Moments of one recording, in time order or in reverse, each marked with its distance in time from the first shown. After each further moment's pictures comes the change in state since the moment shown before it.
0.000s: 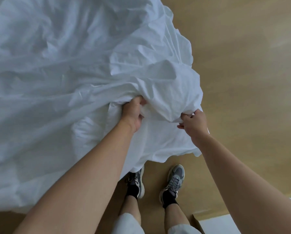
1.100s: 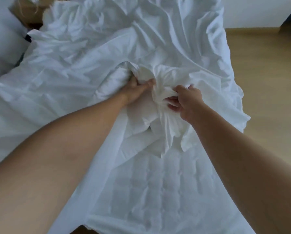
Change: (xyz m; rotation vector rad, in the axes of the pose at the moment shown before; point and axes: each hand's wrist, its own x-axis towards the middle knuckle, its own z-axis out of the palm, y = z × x) left_hand 0.158 0.299 -0.168 0.817 0.090 0.447; right_hand 0.007 -0.305 0.283 0.244 -0.326 -0.081
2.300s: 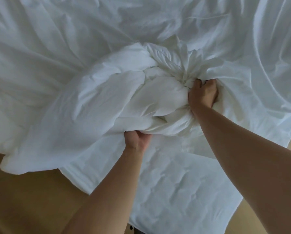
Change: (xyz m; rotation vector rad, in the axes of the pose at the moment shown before) left_hand -0.089 -0.140 0.177 -2.016 0.606 -0.213; right_hand 0.158 0.069 0.025 -0.857 -0.003 -0.574
